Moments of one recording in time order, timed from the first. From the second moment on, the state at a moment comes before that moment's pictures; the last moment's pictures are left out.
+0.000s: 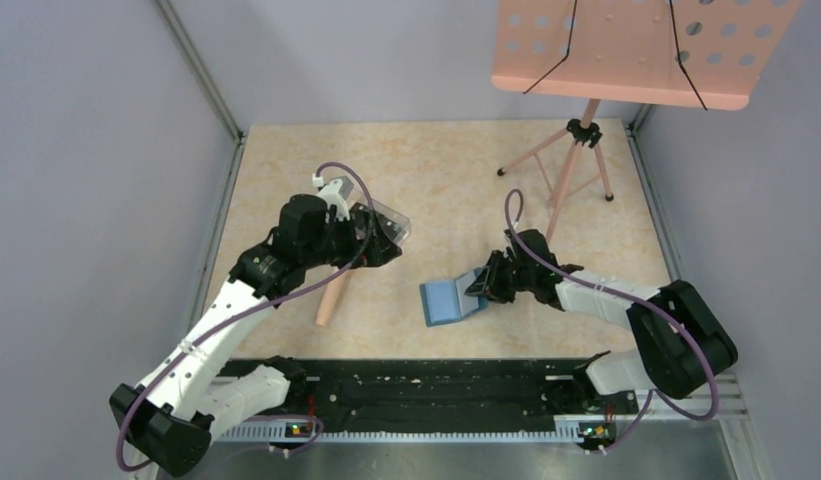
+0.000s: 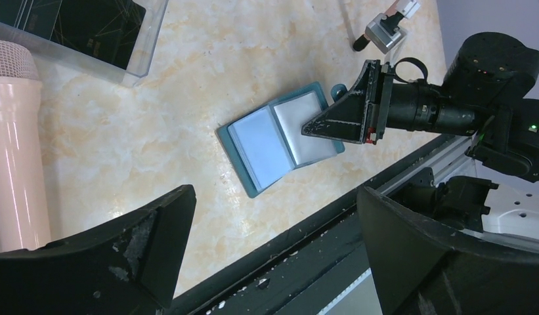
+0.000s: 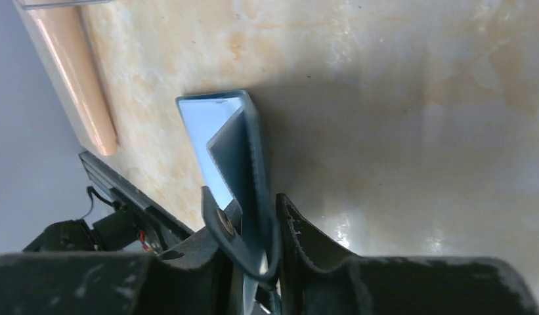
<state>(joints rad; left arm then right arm) -0.50 0.98 0.98 -0.58 0.25 -0.58 0.51 1.36 0.51 0.04 -0.36 0.88</state>
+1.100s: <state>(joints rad) -0.52 1.07 0.91 -0.61 0.40 -0.50 0.52 1.30 0.82 -0.50 -0.39 0.63</state>
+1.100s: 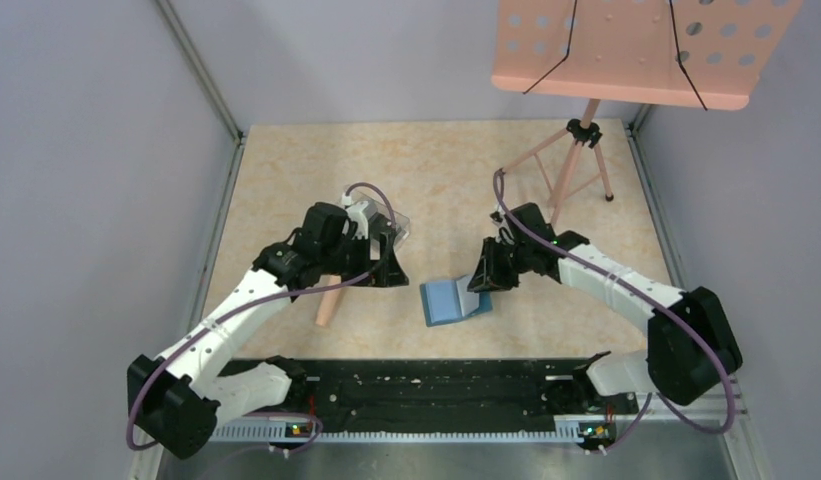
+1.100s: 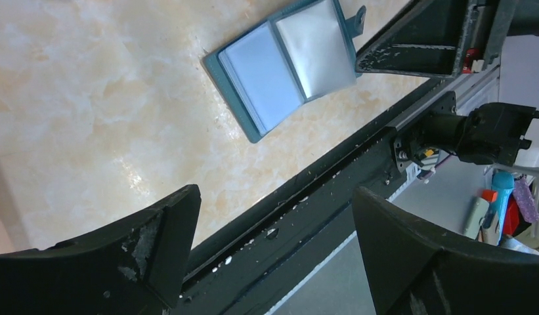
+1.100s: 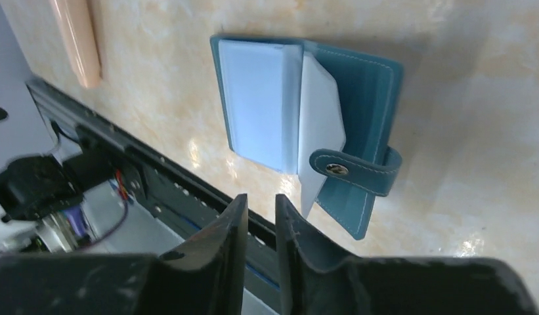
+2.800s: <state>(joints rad) -0.53 1.93 1.57 -0.89 0.07 -0.21 0.51 1.61 0.85 -0.45 -0.56 0.54</state>
